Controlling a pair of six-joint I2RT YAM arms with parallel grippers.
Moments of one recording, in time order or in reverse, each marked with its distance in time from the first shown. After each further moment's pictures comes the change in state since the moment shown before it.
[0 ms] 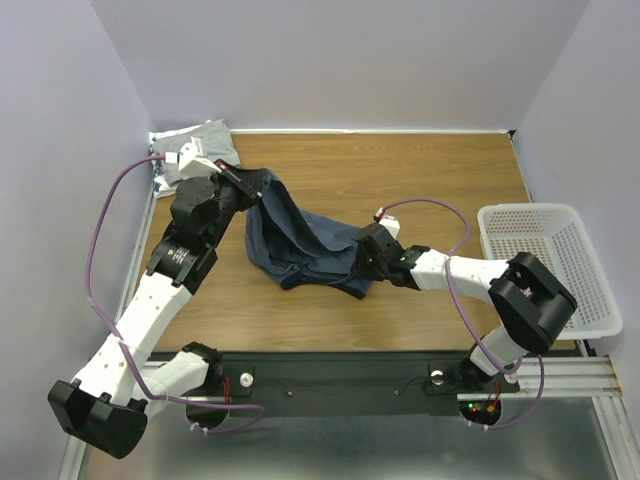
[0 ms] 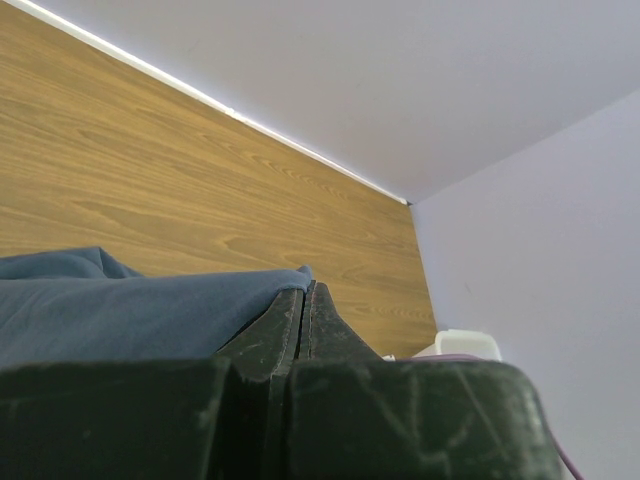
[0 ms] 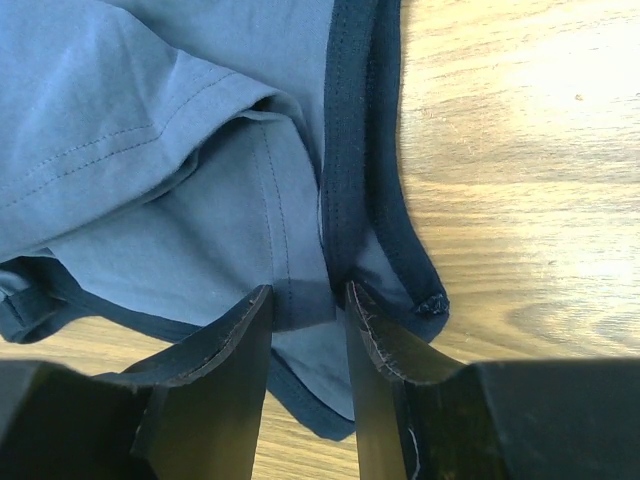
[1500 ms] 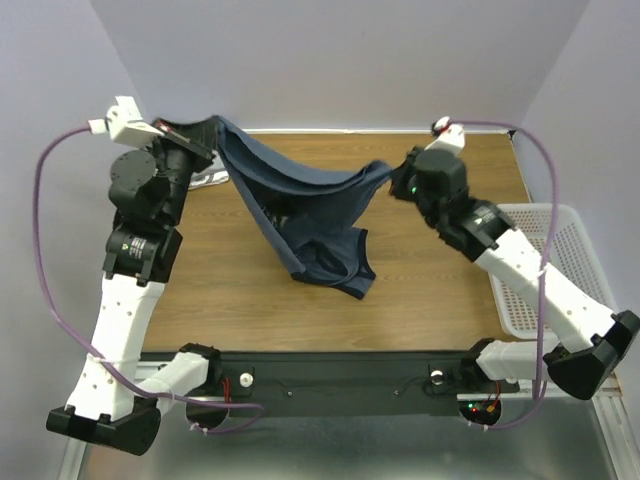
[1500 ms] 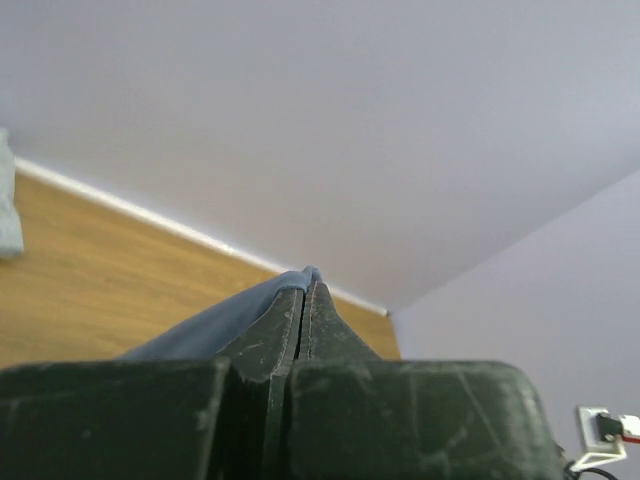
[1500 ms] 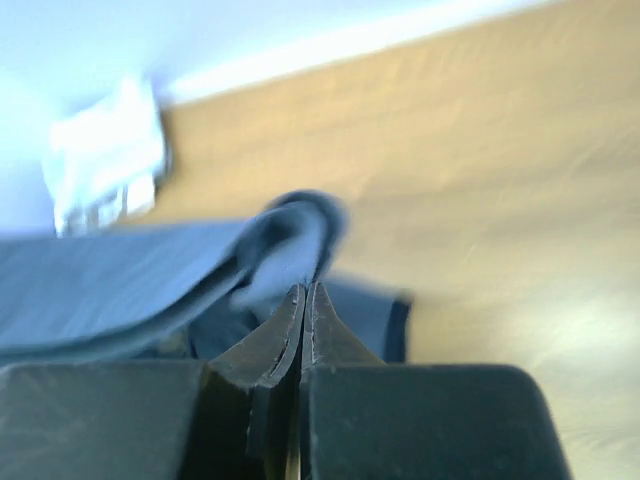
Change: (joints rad) left arm 0.151 0.018 0.296 -0.090 0.003 0.055; right arm -0.086 -0.318 0.465 -0.263 0.231 -0.265
